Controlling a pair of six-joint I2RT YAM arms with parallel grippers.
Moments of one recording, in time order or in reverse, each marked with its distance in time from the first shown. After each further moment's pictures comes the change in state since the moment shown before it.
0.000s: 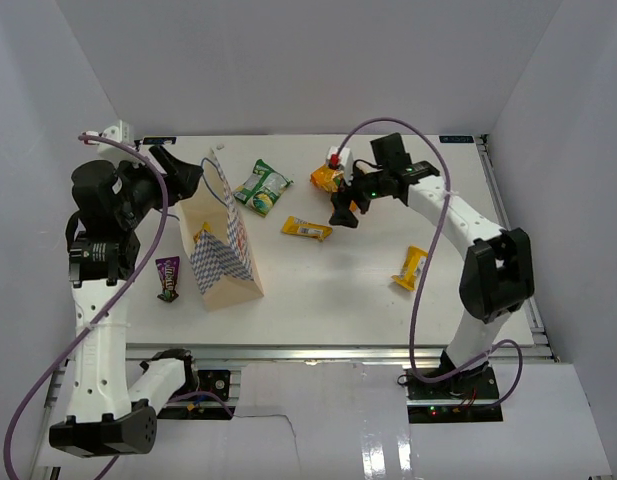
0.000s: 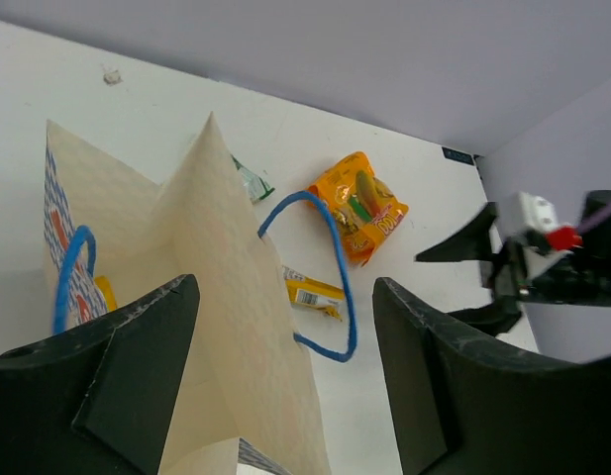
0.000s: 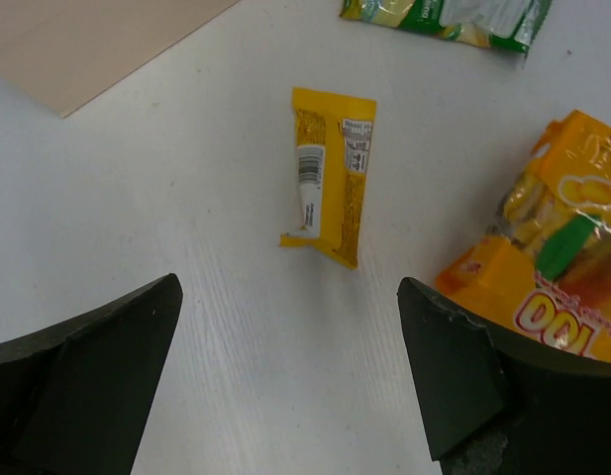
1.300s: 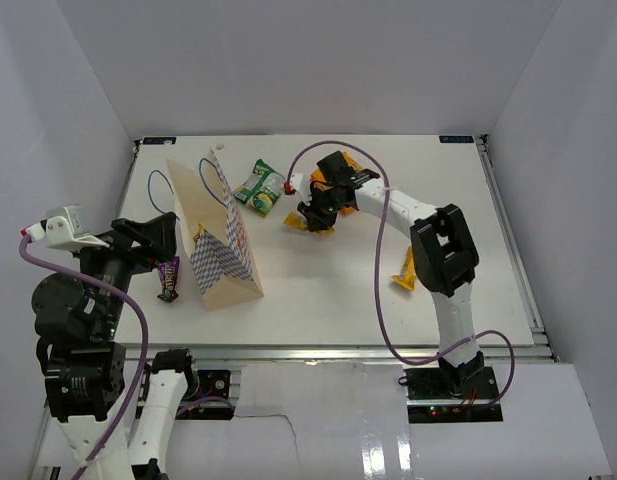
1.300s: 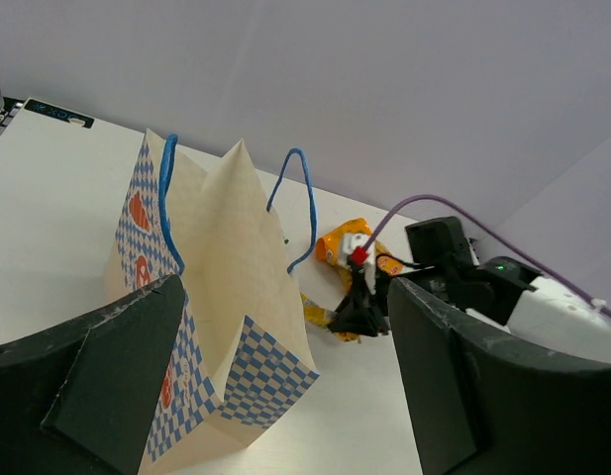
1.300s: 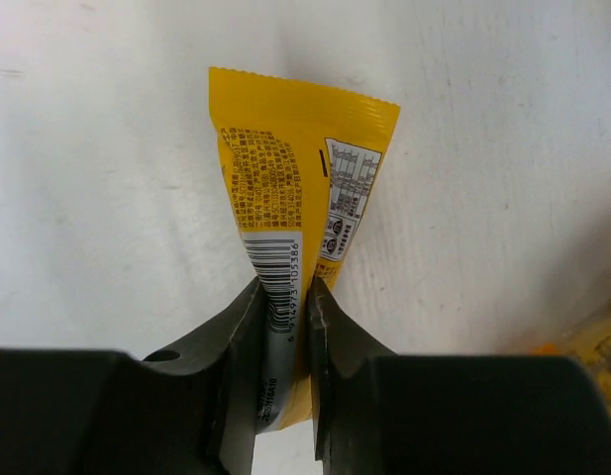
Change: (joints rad) left arm -0.001 -0.466 -0.050 -0.155 -0.189 -0.018; right arm 0.216 0.426 0.237 0.006 0.318 -0.027
